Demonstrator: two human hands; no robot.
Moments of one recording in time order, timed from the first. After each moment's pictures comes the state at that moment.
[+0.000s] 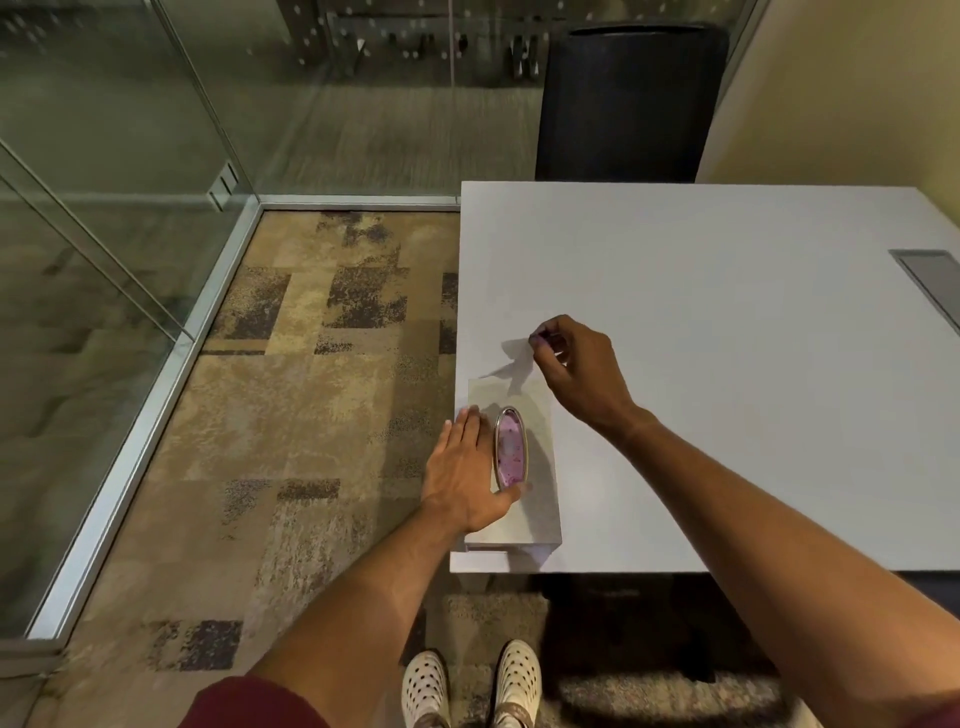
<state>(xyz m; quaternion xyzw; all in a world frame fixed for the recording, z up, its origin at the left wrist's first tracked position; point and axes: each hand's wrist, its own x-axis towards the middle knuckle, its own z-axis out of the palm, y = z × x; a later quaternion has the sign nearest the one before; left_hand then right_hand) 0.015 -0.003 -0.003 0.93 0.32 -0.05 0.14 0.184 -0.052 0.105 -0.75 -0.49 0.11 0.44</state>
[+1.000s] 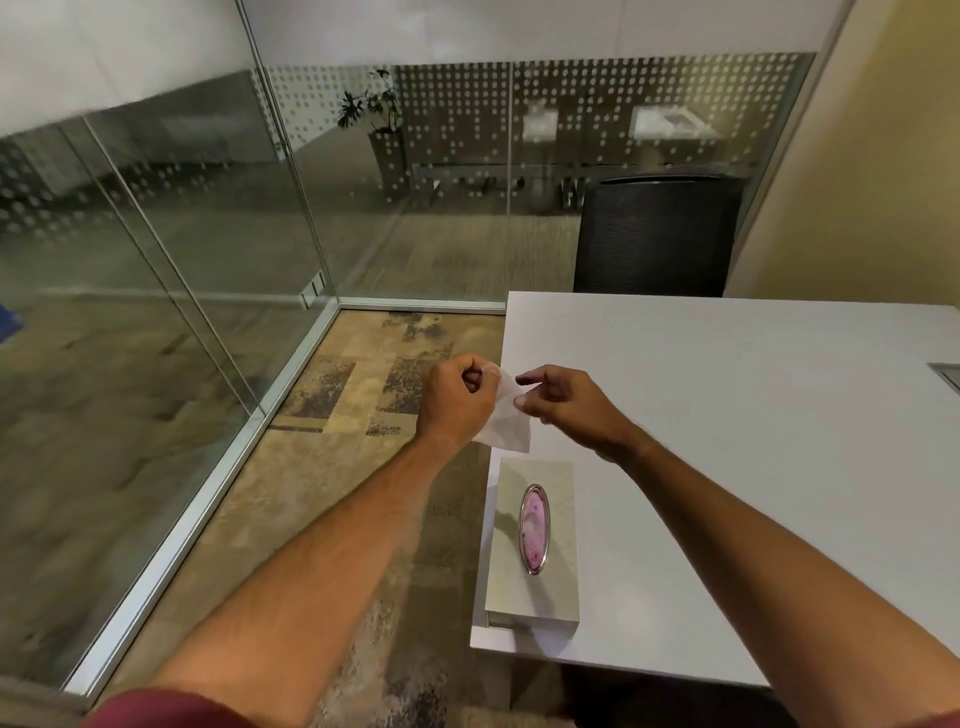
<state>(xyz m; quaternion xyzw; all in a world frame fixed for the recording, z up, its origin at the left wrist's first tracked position) 0.031 0.054 0.171 0.76 0.40 0.40 0.33 0.180 -0.032 0.167 -0.65 -0.51 0.34 0.45</state>
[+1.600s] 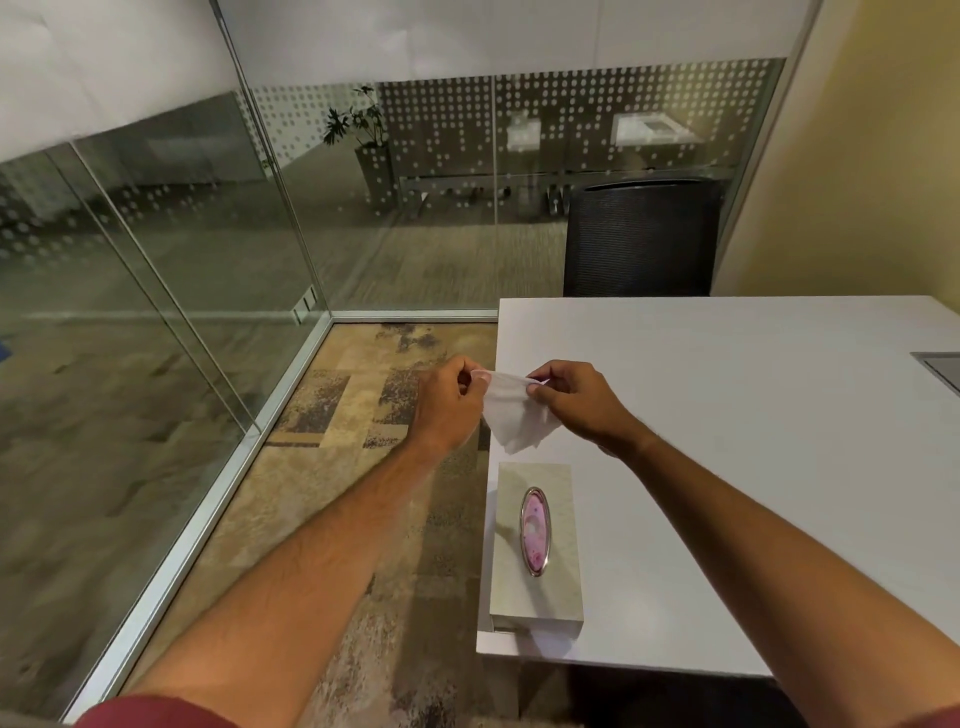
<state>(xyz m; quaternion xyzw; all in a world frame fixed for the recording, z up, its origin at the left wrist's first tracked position) 0.022 0.057 0.180 0.78 0.38 0.36 0.34 0.184 -0.033 0.172 -0.70 -0.49 0.24 0.46</state>
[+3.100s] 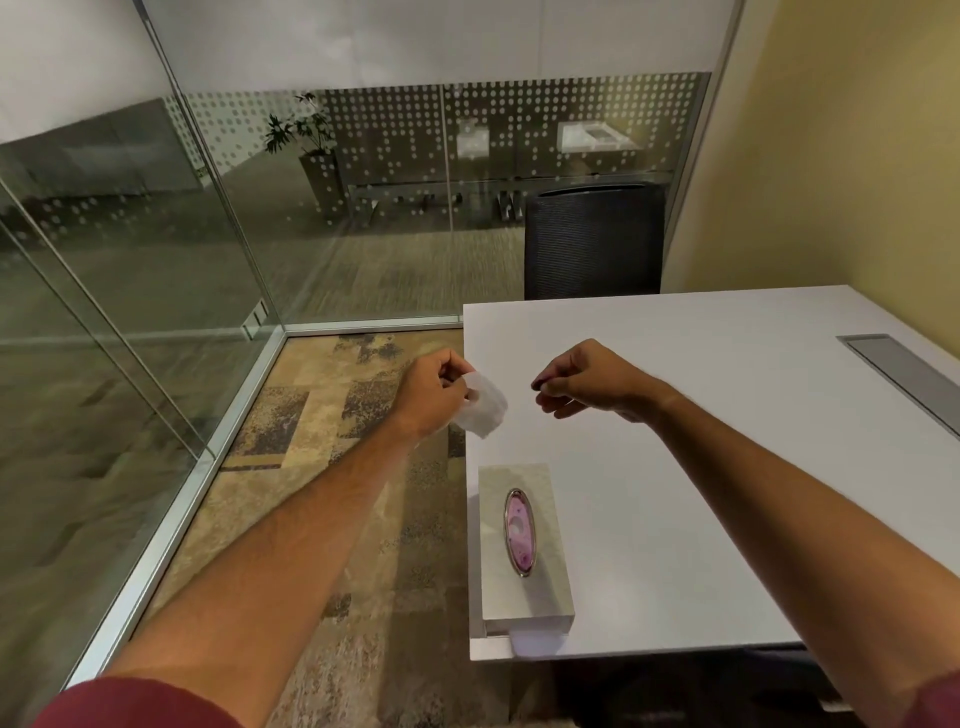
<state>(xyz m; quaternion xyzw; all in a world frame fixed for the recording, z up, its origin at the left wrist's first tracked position) 0.025 0.080 0.194 0.77 0.33 0.27 0.46 0.212 -0.056 0.219 -0.73 -0.46 0.34 0.38</state>
